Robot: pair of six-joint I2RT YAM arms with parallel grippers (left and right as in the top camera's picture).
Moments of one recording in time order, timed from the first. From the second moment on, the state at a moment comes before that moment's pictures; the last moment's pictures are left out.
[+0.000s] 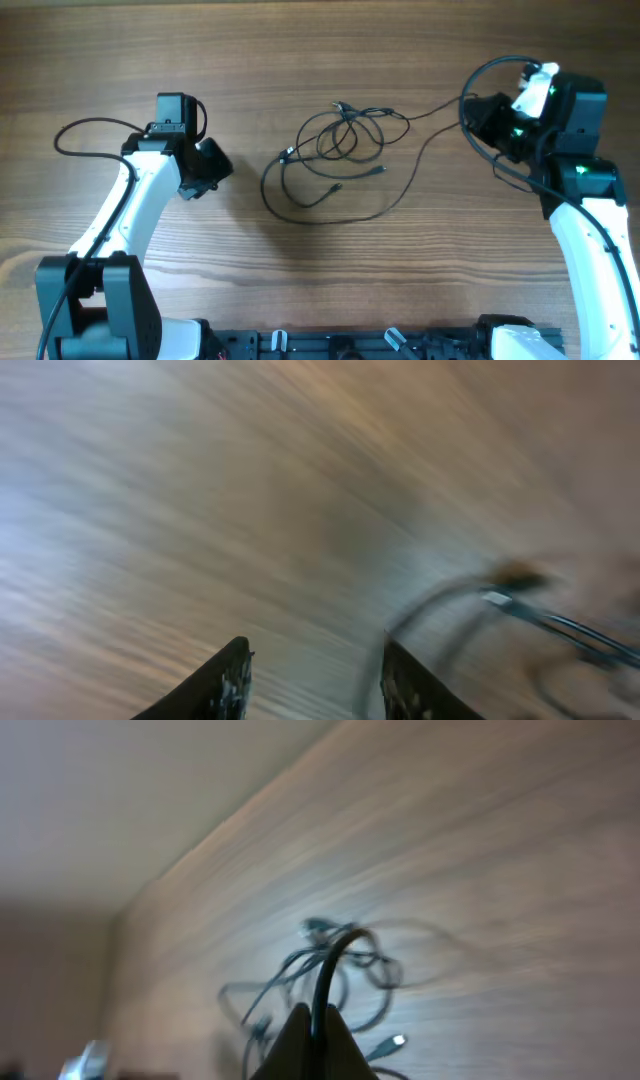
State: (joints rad) left arm -0.01 1.59 1.02 -0.76 0.11 -0.65; right arm -0.07 1.25 1.03 -0.47 -0.50 0.55
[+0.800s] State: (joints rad) left arm -0.38 1.60 1.02 -0.29 0.42 -0.60; right arm 0.16 1.25 1.03 -0.54 -1.17 0.10
